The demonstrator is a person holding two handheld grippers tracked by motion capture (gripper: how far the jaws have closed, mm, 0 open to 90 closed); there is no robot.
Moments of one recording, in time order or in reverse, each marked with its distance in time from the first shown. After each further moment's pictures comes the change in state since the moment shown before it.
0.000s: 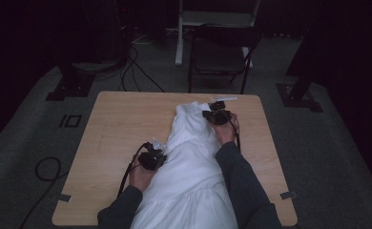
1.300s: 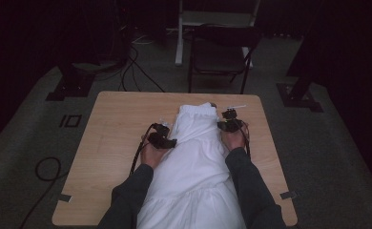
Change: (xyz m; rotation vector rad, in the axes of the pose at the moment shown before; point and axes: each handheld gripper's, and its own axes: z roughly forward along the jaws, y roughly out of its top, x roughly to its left) left arm 0.025 0.065 0.047 0.020 0.025 -0.088; right arm -0.041 -0.044 0.022 0.195 -0.132 0.069
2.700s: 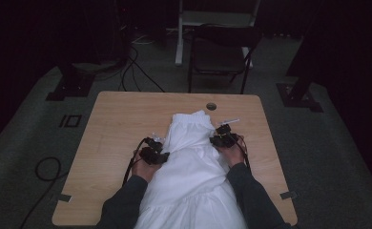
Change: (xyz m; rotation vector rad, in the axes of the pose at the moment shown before) left arm -0.011 -0.051 -0.036 0.002 -0.018 0.006; right arm 0.029 -0.045 -0.009 0.018 0.096 -0.121
